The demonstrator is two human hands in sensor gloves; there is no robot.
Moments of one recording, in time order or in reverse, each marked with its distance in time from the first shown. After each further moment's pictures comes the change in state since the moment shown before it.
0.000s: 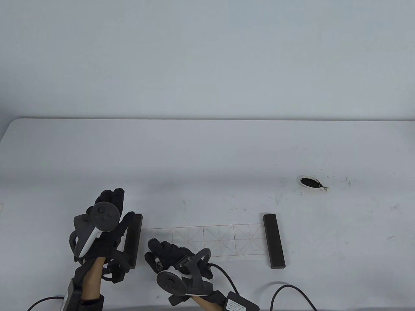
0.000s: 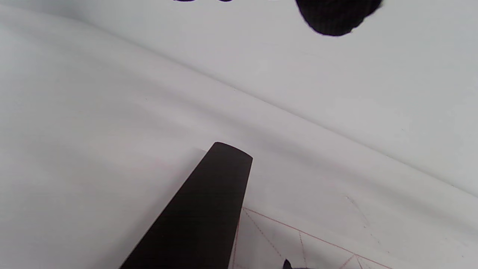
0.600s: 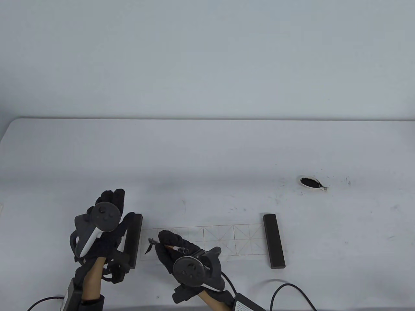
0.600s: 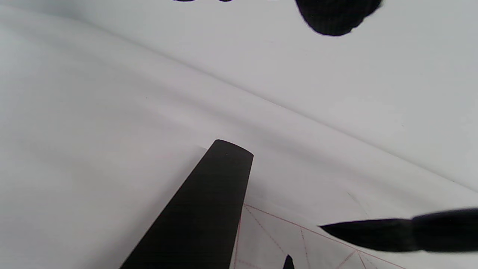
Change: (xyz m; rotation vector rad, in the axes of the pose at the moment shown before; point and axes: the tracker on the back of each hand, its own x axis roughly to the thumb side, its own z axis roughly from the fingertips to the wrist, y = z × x) left_hand 0.001 -0.001 -0.001 -0.005 -0.002 -0.011; right_hand -0.027 -0.025 0.001 -0.031 0.177 -0.157
